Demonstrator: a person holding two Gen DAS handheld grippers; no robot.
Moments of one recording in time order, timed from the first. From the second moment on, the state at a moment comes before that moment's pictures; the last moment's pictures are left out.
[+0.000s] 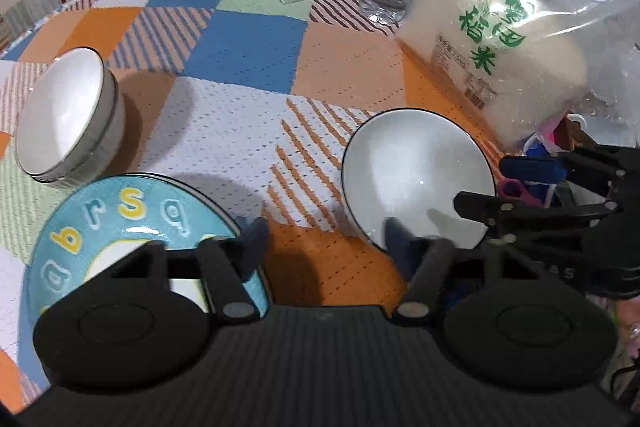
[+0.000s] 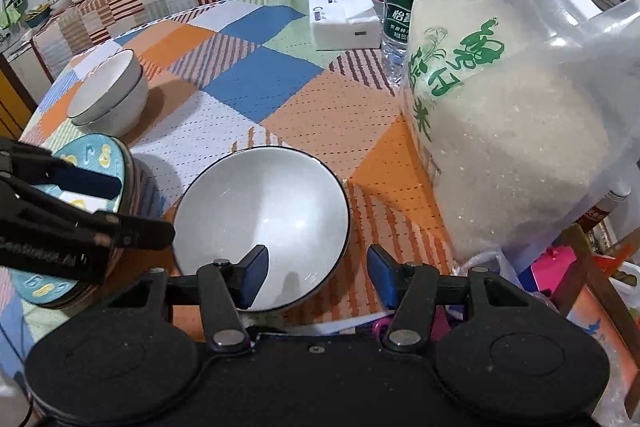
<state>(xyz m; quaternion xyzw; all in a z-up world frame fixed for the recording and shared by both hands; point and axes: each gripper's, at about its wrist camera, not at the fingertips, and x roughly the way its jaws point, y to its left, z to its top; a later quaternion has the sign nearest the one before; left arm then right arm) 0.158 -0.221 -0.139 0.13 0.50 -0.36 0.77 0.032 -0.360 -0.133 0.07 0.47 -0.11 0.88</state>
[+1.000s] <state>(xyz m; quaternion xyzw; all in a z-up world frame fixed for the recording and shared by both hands) 0.164 -0.204 -0.108 0.08 0.52 -0.37 0.77 0.041 -0.363 -0.129 0.19 0.48 -0.13 0.85</state>
